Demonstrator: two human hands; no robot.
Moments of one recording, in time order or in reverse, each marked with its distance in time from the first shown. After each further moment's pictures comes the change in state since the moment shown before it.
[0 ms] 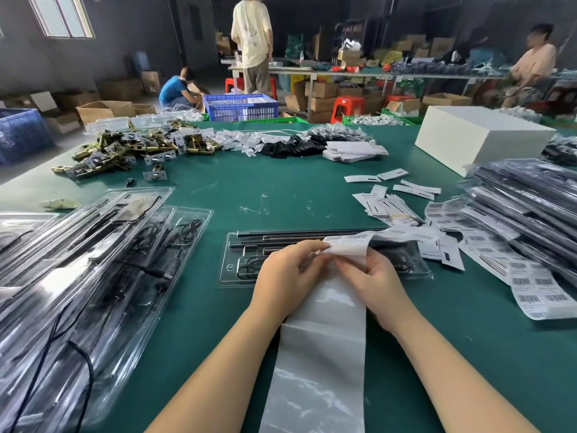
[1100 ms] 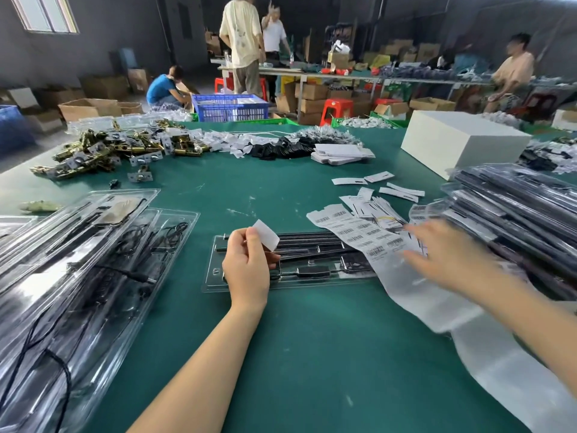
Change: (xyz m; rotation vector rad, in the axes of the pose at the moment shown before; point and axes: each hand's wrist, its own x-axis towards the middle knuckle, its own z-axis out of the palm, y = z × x) left_hand 0.009 -0.012 0.002 -0.513 0.483 -0.552; right_hand 0.019 -0.068 -0.121 -1.649 -0.033 0.138
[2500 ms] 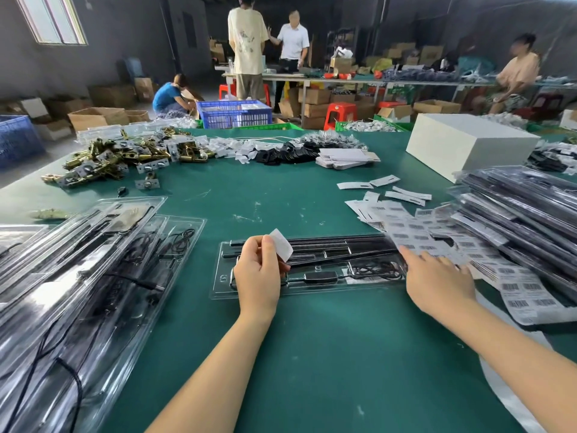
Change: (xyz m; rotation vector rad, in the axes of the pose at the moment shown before) left_hand -0.003 0.001 0.000 0.057 -0.067 0.034; right_hand 0.005 -0.022 0.055 -0.045 -0.069 0.193
